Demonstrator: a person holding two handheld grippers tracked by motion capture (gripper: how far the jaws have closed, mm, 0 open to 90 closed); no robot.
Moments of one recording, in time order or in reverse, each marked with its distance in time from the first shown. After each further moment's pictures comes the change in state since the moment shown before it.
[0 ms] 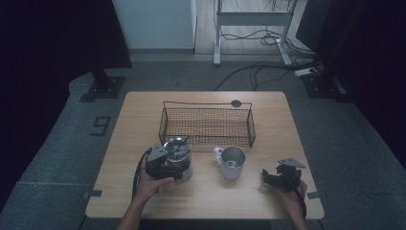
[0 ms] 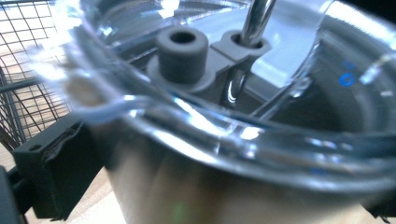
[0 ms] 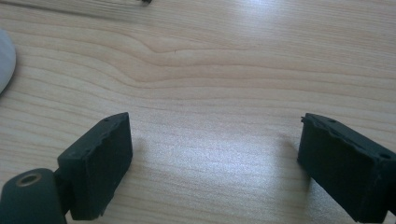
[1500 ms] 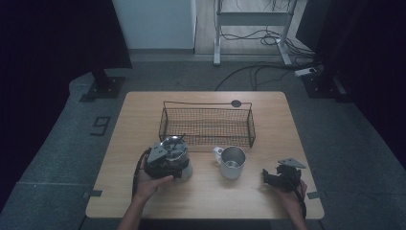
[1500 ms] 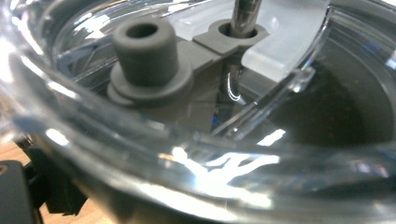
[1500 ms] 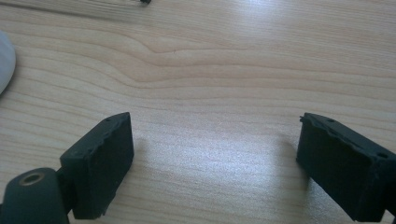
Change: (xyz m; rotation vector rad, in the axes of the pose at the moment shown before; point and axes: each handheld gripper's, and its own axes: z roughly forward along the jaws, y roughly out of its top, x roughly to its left) left arm 0.000 0.004 -0.009 -0.037 0.031 0.032; right arm 0.001 0.000 -0.001 -0.001 -0.004 0.006
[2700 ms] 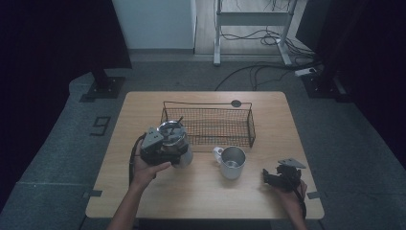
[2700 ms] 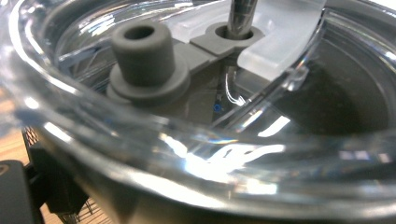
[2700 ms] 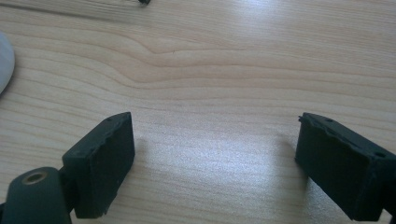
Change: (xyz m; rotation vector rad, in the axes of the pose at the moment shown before) left arm 0.005 0.055 -0.015 -0.078 -0.011 0.015; right arm 0.000 0.000 0.000 -0.003 -0.003 0.003
